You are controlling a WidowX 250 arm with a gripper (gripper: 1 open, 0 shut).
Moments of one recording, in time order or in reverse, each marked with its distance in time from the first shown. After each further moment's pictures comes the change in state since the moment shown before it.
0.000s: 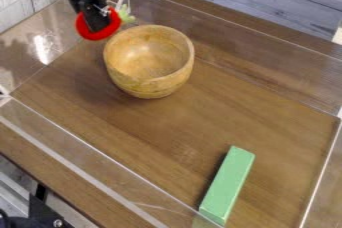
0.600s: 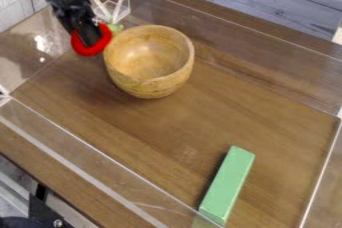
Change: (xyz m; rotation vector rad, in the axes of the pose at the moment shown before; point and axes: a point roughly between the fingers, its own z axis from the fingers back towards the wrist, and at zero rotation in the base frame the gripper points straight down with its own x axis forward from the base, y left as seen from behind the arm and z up) arm -0.010 0.012 -0.031 -0.173 -0.027 0.195
